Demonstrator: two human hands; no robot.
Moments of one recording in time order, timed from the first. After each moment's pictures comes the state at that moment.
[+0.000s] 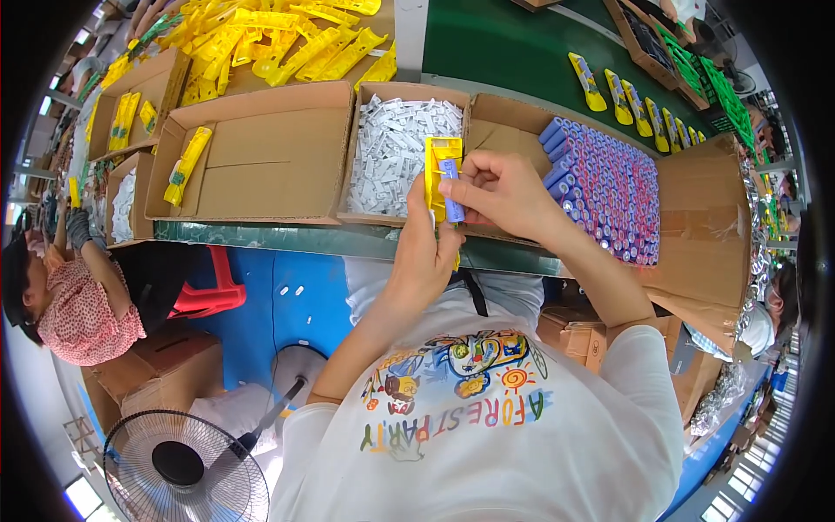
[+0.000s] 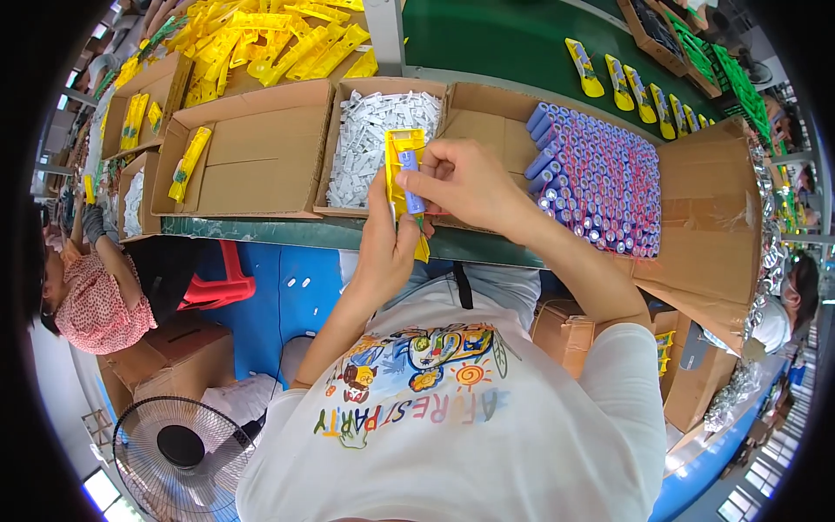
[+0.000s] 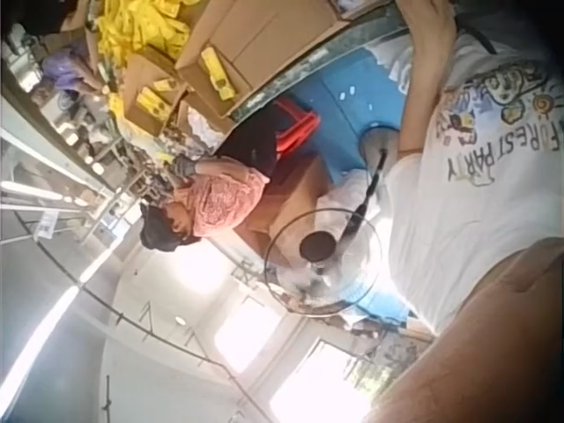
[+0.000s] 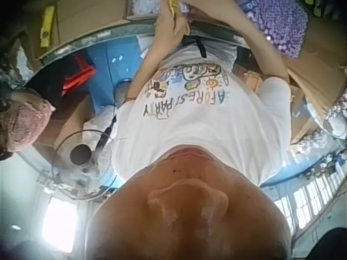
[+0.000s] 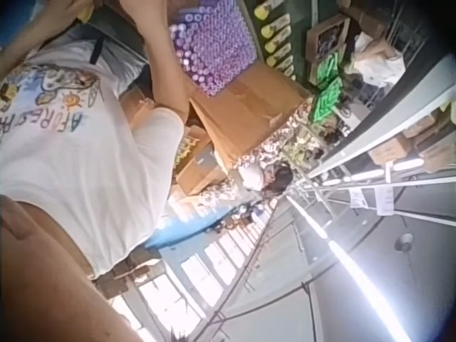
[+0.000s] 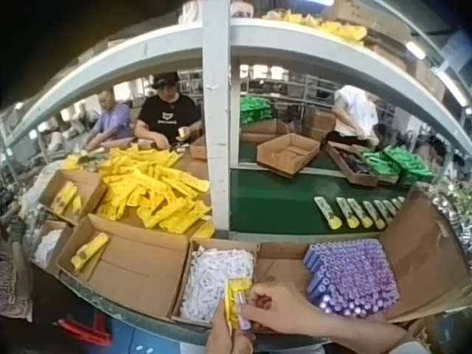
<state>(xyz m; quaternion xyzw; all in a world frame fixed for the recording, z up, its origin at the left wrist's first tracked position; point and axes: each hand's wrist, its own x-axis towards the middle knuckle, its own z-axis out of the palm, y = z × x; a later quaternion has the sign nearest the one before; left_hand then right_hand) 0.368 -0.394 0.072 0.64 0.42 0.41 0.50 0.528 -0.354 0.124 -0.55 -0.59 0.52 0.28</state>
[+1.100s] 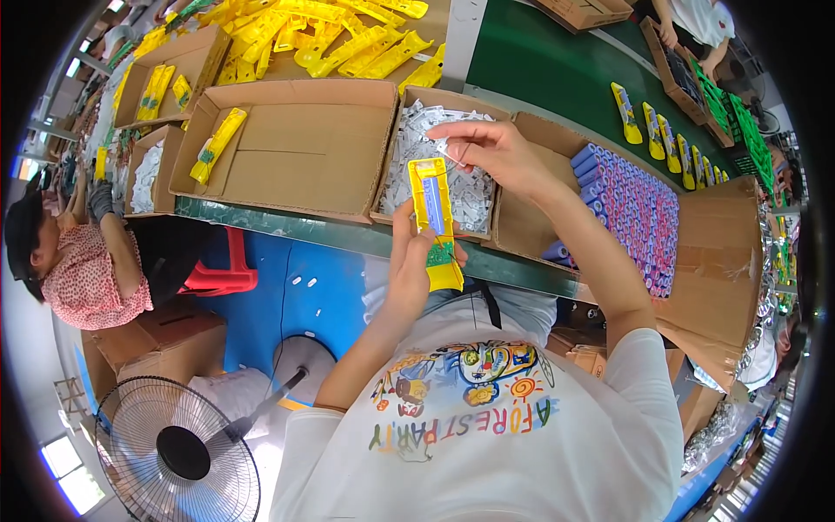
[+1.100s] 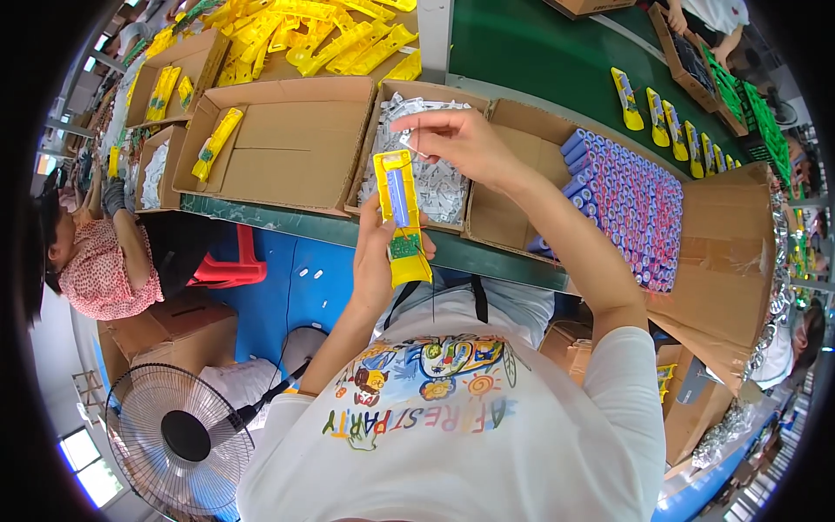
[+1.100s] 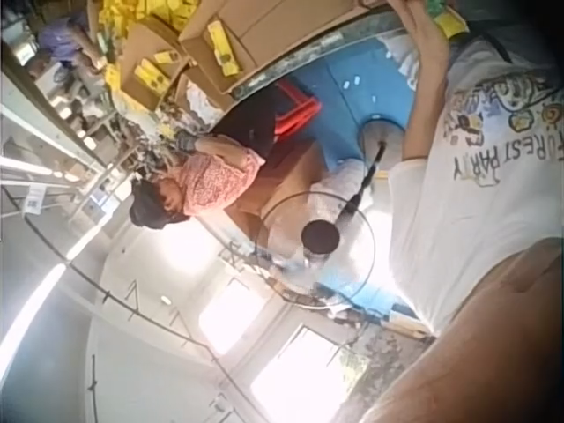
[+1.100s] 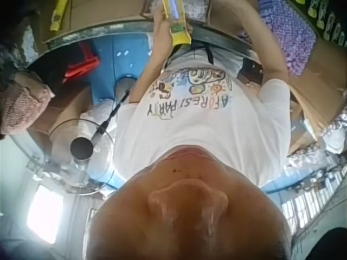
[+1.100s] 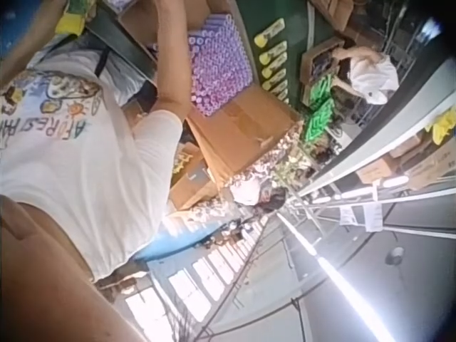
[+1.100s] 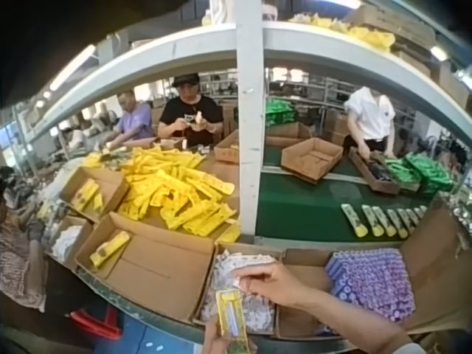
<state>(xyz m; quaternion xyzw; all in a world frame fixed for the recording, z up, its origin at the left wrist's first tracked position) 0.336 -0.400 0.068 0.32 0.40 0.51 0.69 0.509 -0.279 0.099 -0.35 -0.62 0.61 0.34</state>
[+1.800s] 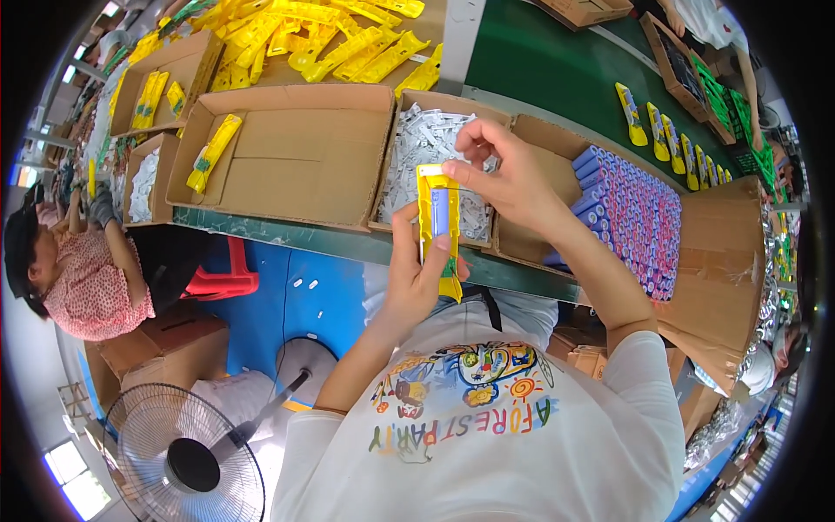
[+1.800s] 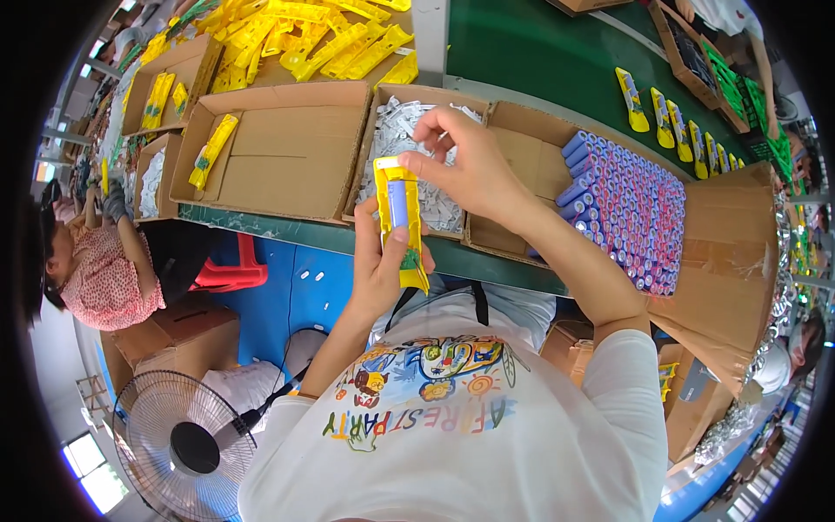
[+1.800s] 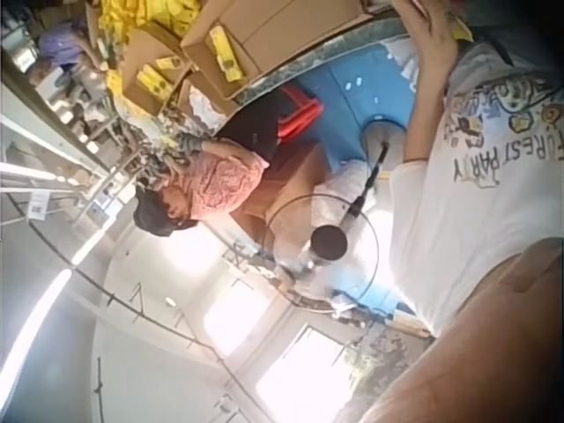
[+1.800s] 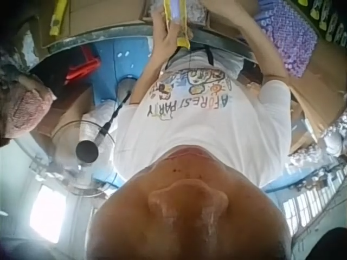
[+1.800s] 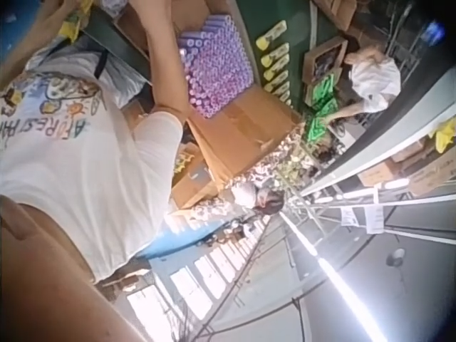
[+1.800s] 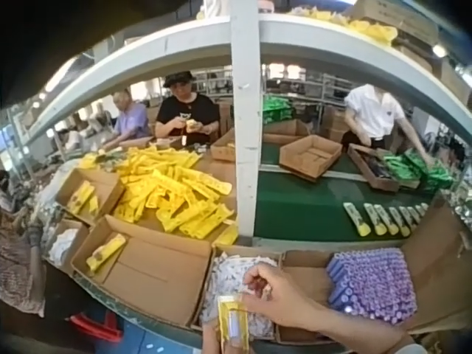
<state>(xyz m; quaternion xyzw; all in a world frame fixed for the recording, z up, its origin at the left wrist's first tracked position) 0.337 -0.393 0.076 0.44 0.38 0.47 0.66 0.508 -0.302 0.105 -0.43 -0.72 0.38 0.39</state>
